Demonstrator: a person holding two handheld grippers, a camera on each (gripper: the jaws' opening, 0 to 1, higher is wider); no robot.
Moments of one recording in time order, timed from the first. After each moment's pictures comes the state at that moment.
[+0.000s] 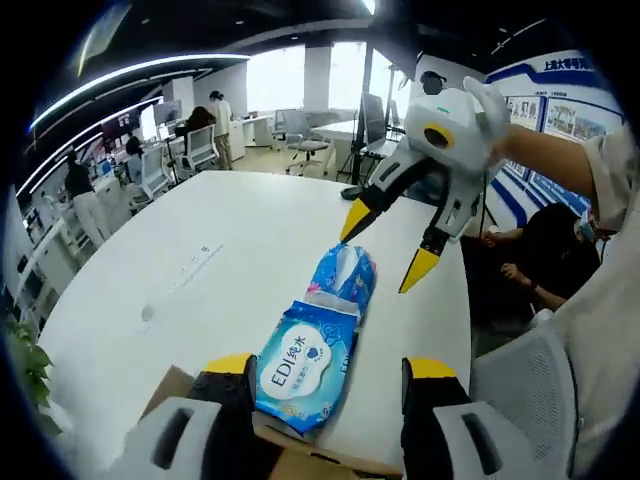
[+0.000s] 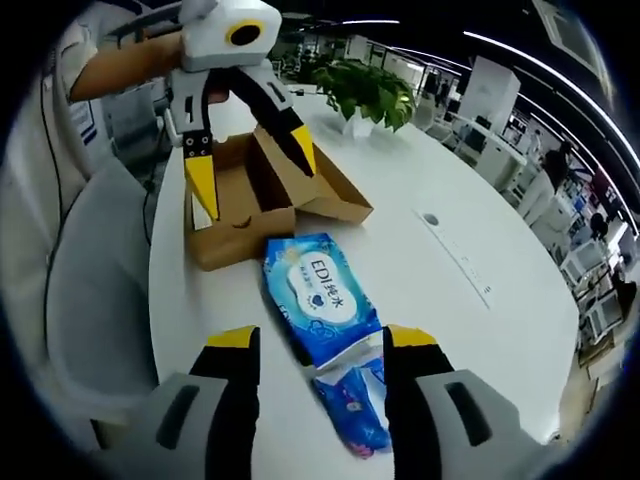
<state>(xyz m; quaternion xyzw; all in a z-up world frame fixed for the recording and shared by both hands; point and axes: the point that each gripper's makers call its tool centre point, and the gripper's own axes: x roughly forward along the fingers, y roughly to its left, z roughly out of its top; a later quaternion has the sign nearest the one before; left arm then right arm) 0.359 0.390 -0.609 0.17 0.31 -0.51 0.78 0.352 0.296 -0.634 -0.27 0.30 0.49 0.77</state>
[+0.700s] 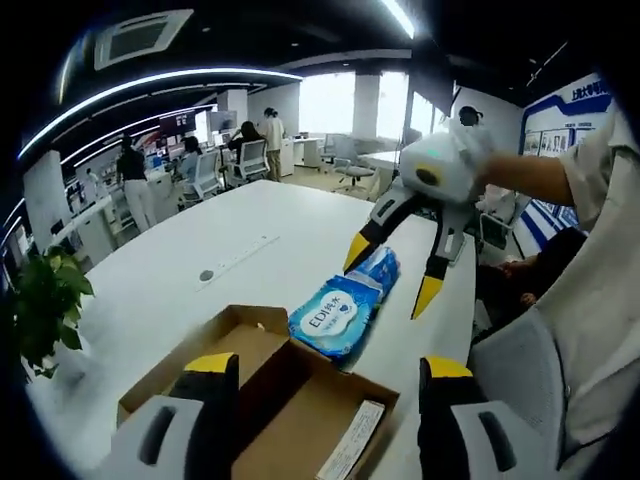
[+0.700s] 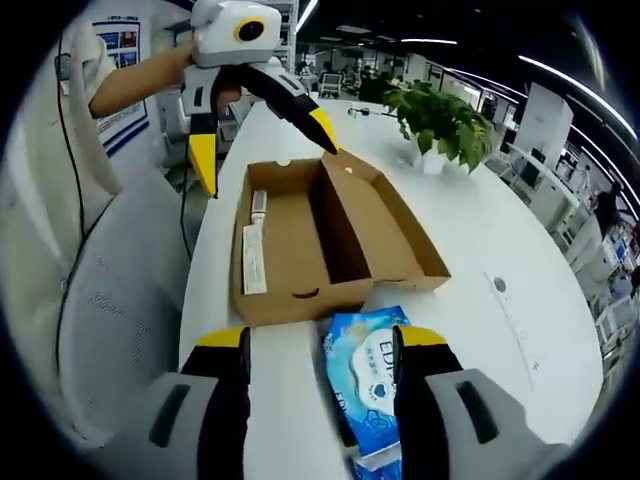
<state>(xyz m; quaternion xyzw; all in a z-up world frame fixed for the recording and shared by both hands) 0.316 0.508 -0.589 0.12 0.28 -0.44 0.84 0.324 0.408 -0.637 -0.28 0.27 0.60 0.70</state>
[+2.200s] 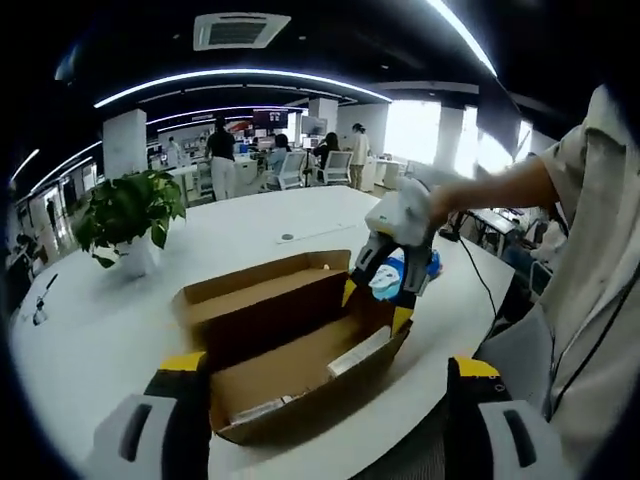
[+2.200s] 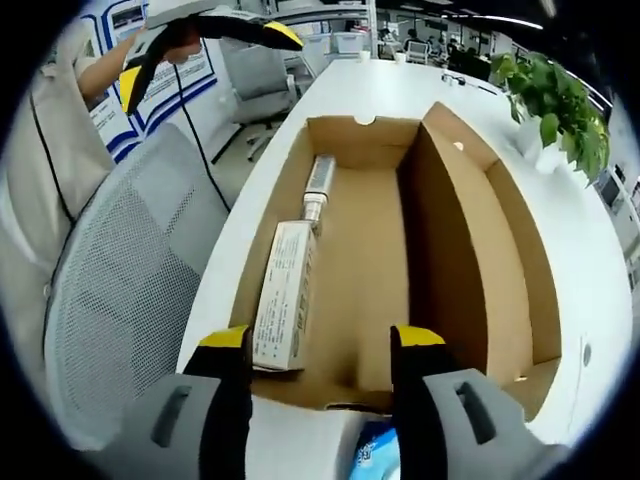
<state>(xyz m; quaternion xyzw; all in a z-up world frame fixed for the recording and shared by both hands) 0.227 0.622 -0.595 0.03 0.27 -0.29 0.92 0.299 0.511 -0.728 -0.32 0.33 0.70 0.54</state>
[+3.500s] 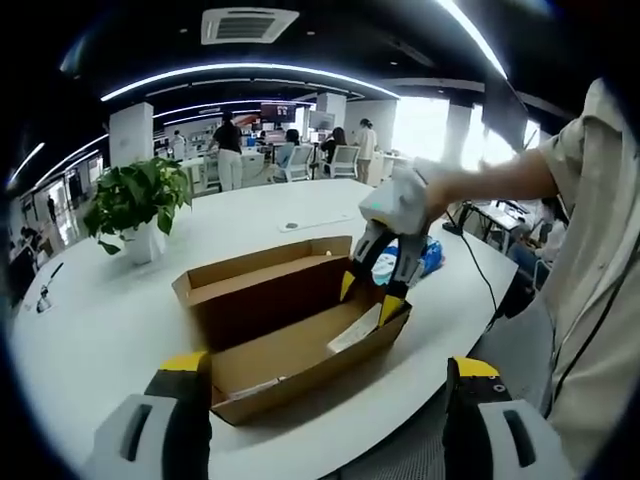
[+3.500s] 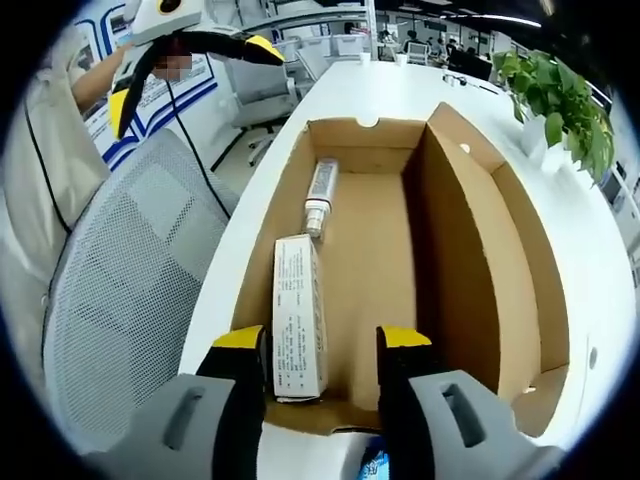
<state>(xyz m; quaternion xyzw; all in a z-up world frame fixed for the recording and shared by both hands) 0.211 0.626 -0.608 0.04 0.29 -0.27 0.92 0.291 0.522 -0.731 -0.31 0.33 0.71 0.55</state>
